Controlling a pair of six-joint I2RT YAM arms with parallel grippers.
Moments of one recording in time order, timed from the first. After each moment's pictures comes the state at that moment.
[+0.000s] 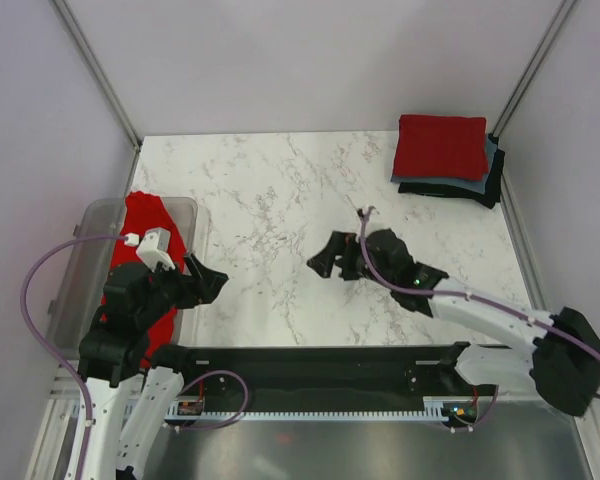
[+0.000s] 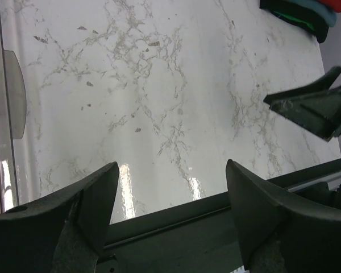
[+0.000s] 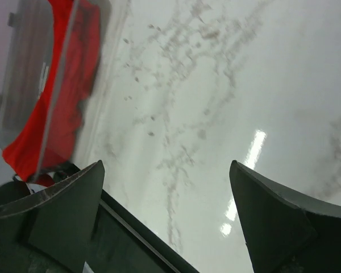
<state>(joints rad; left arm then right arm) -0.16 0.40 0.81 -0.88 0.25 -0.45 0.79 1.25 0.76 0.08 -0.01 0.76</state>
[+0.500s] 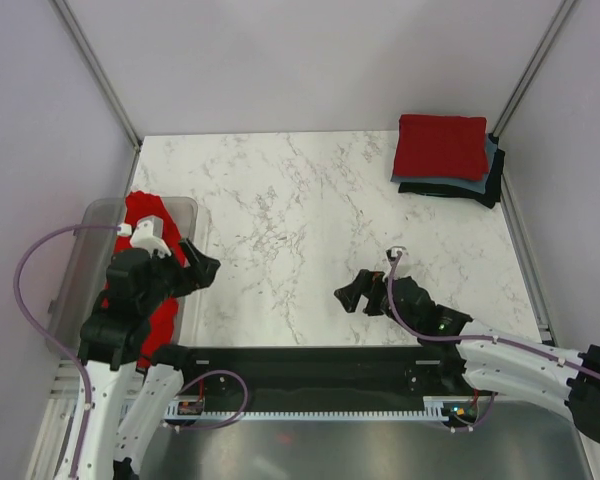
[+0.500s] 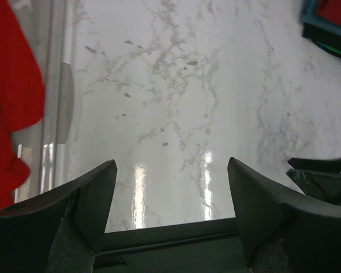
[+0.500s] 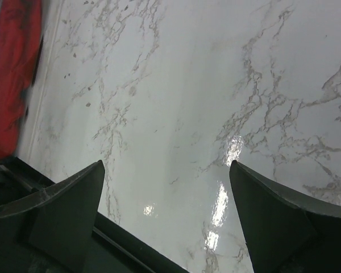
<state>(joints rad) -0.16 0.46 0.84 -0.86 0.13 -0.48 0.92 0.82 0.26 0.13 0.24 0.81</state>
